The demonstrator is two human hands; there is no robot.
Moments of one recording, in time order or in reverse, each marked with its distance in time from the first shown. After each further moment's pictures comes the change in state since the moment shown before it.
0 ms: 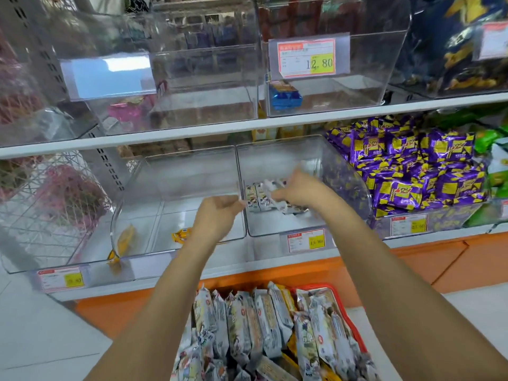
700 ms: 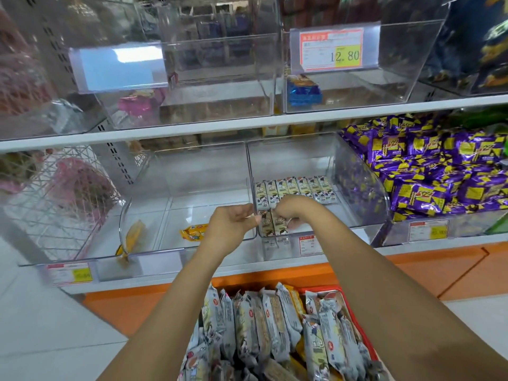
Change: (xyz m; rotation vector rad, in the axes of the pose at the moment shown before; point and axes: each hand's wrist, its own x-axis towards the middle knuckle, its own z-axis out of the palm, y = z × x) left_hand 0.003 -0.028 0.001 0.002 -0.112 -0.009; right_hand 0.045 -0.004 0.054 -0.205 -0.342 0.077
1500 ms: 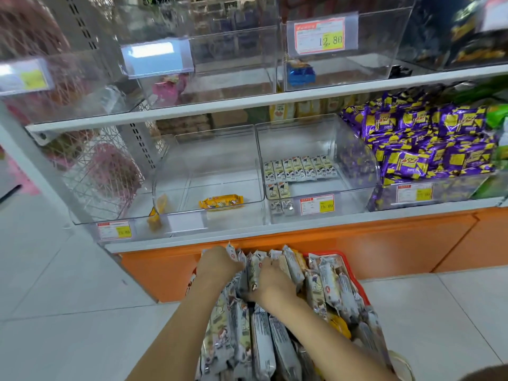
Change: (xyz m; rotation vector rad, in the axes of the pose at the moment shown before) left_hand -0.093 -0.084 -0.006 0.818 0.009 -0.357; right_hand -0.115 0.012 0.208 0.092 0.089 -0.050
